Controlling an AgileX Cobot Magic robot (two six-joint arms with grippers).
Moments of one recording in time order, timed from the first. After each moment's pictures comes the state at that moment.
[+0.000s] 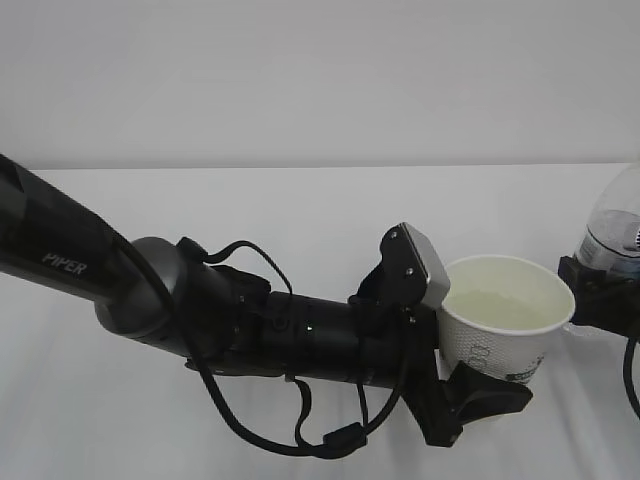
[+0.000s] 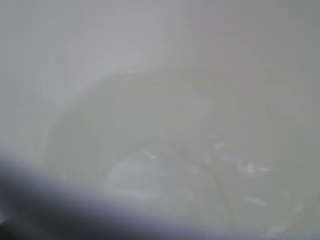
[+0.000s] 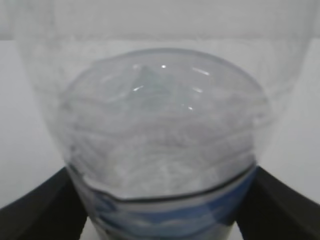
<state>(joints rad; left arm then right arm) -0.85 2.21 -1.11 0.92 -0.89 -0.62 0.05 1.91 -0.32 0.07 -1.14 -0.03</state>
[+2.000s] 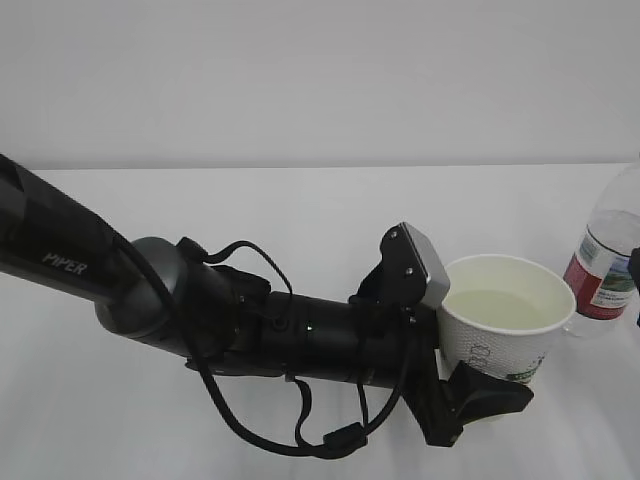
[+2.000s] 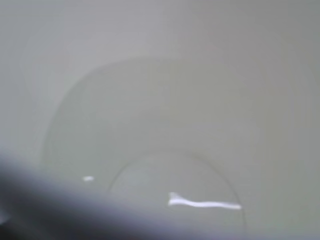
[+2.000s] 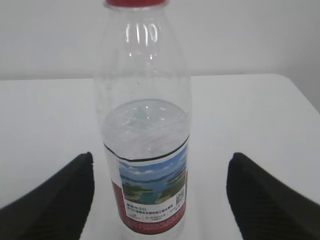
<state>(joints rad) -0.85 2.21 -1.11 0.92 -0.89 -0.62 0.05 1.38 -0.09 0.10 -0.94 -0.05</state>
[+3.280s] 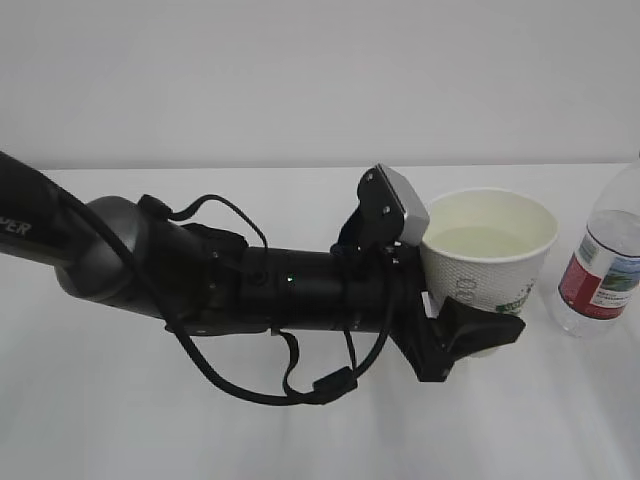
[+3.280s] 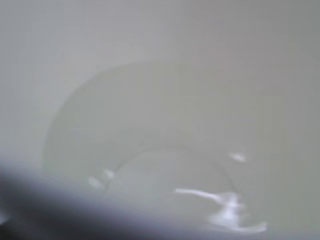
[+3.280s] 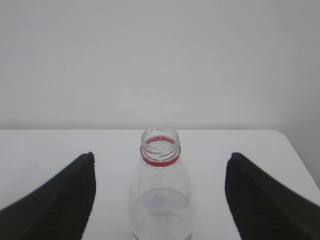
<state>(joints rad) -0.81 2.12 -1.11 0.89 -0.89 -0.62 0.05 0.86 -0.36 0.16 -0.21 -0.18</state>
